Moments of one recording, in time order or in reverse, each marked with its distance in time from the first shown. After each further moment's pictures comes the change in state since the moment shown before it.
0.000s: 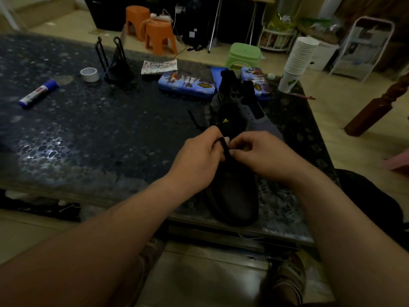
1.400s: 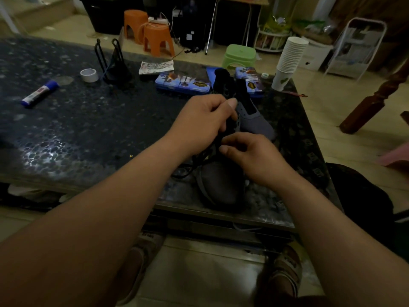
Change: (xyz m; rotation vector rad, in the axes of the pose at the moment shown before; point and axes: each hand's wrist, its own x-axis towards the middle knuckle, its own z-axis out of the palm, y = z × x) left_hand 0.022 0.061 -0.024 -0.118 -0.035 0.038; right_hand -0.025 0.008 0.021 0.154 0.160 -0.047
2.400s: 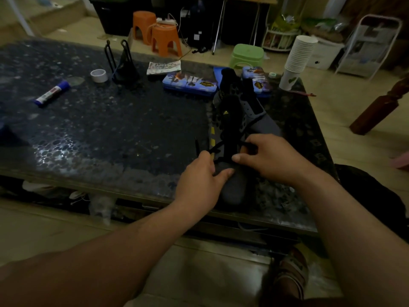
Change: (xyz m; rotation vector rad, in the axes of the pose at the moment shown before) left_hand -0.081 -0.070 0.053 0.334 0.140 -0.256; right_hand 0.006 0.013 -0.021 -0.362 -0.080 -0.026
